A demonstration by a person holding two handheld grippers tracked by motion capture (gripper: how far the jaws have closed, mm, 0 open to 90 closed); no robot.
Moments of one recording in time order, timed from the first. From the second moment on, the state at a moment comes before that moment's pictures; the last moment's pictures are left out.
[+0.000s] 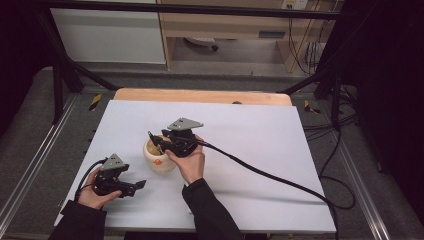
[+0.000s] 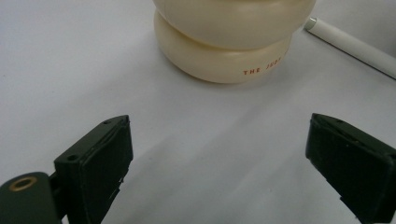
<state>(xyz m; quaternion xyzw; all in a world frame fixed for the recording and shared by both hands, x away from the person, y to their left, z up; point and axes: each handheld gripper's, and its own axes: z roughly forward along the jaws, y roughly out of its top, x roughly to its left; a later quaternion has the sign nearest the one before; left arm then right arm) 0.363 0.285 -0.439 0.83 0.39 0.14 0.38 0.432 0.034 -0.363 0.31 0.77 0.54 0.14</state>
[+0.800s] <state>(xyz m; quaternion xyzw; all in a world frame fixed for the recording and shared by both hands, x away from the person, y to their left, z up) 0.361 0.280 -0.439 0.83 0.39 0.13 0.38 0.401 -0.064 -0.370 0.34 0.81 0.46 0.12</state>
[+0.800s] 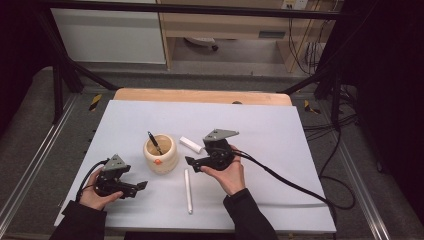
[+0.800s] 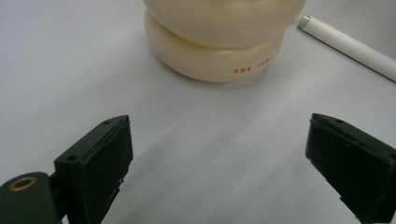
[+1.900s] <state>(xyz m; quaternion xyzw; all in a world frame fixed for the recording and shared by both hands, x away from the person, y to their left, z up) 0.363 0.281 -0.441 0.83 0.39 0.13 0.37 0.363 -0.037 -0.443 0.29 0.85 0.43 -0.03</state>
